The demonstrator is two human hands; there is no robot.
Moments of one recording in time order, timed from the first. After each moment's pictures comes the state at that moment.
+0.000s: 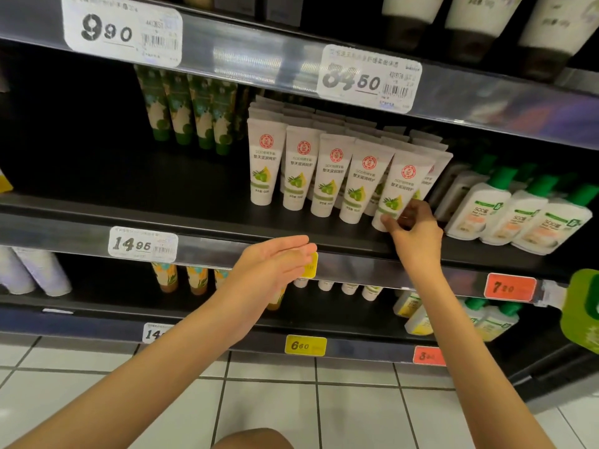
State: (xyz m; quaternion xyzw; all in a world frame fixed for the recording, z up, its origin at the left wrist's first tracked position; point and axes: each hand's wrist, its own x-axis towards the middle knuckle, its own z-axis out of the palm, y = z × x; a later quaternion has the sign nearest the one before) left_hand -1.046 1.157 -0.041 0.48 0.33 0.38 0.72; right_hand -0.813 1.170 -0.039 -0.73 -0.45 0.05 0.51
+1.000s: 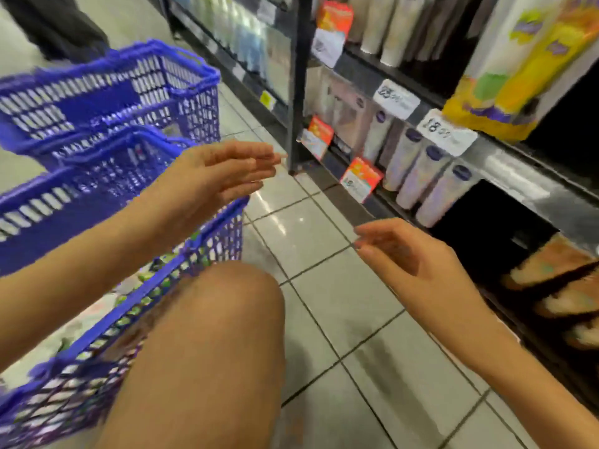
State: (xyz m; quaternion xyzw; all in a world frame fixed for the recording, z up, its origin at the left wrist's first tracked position) left_hand -1.500 0.979 -0.041 0.34 0.59 0.63 0.37; right_hand -1.276 1.077 -0.057 -0.27 -0.79 0.50 0.22
